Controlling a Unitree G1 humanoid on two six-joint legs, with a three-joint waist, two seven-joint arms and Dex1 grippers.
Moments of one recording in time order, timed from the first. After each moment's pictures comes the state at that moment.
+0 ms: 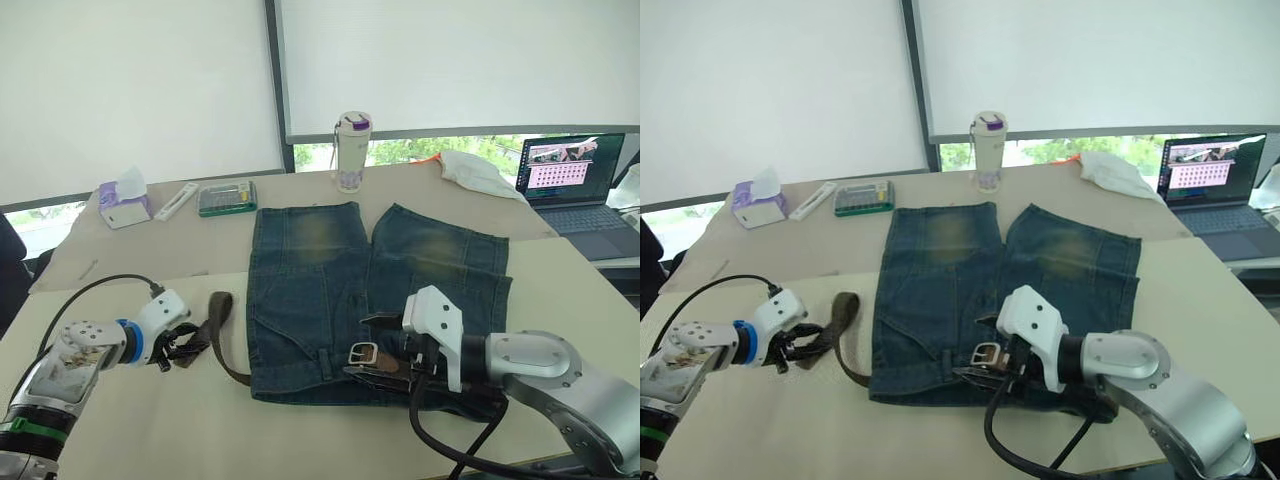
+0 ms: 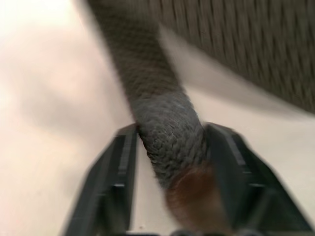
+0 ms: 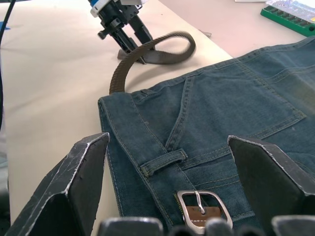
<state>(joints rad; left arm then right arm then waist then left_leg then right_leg) -0.21 0.89 -0.04 0.14 -0.17 0.33 -0.99 -0.22 -0.76 0.04 -0.87 0.62 0.93 0.67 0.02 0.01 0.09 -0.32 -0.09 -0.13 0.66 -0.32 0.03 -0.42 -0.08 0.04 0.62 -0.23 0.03</state>
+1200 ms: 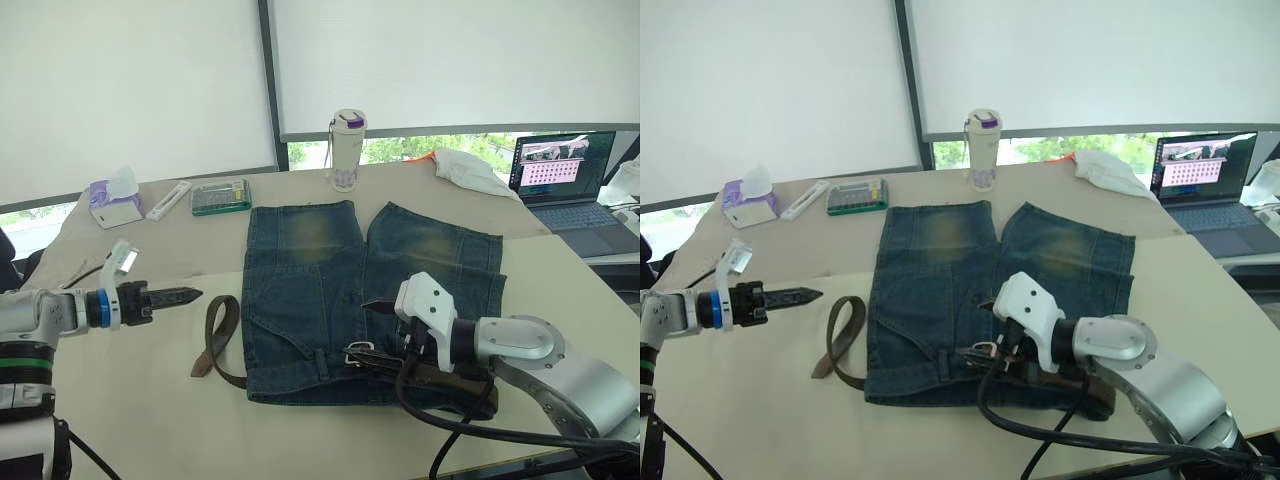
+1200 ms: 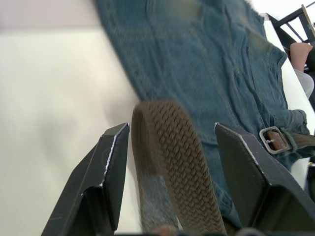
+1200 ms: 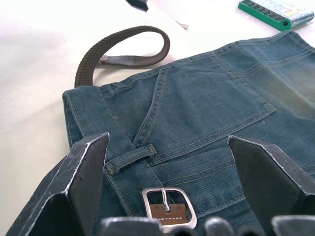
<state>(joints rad) -0.56 0.91 0.18 0.48 -0.54 1.14 -1.16 -0.30 -0.75 0.12 -0.77 0.55 0.88 0.67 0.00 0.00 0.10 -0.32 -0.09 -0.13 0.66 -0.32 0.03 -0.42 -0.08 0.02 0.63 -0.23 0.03</state>
